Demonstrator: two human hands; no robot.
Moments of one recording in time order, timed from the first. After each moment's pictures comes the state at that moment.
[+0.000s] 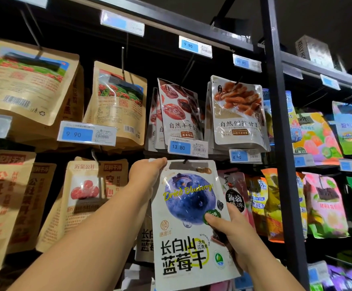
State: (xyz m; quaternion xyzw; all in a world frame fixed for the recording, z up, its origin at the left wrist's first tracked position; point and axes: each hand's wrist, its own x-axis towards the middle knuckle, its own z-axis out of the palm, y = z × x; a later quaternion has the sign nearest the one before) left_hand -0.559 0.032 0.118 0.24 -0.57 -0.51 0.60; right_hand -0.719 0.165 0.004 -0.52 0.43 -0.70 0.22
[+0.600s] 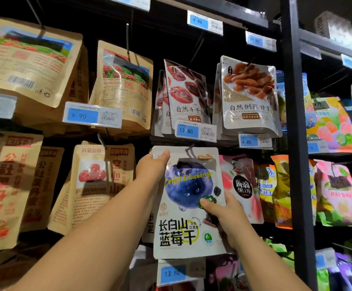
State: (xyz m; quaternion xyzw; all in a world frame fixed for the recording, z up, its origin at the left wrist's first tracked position) left_hand -0.568 0.013 0.087 0.24 -0.59 -0.46 0.62; right_hand -0.720 0.123 -0.004 -0.47 0.48 -0.72 0.15
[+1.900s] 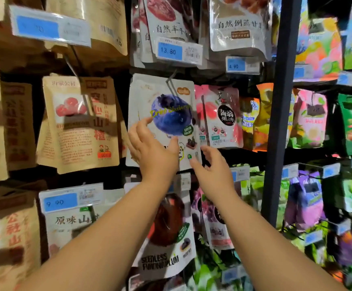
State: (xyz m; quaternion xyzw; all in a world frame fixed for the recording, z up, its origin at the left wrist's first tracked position) left_hand -0.576 0.098 -0.029 0.29 -0.63 -0.16 0.70; right_hand -0.682 0.159 -0.066 -0.48 0.64 -0.60 -0.07
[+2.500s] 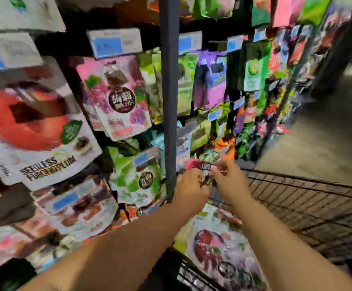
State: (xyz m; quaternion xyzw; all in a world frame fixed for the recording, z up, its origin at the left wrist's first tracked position) left_hand -0.725 0.294 -0.353 0.21 -0.91 -0.34 0.15; right_hand -0.800 0.393 -0.337 -0.17 0.88 -0.45 0.05
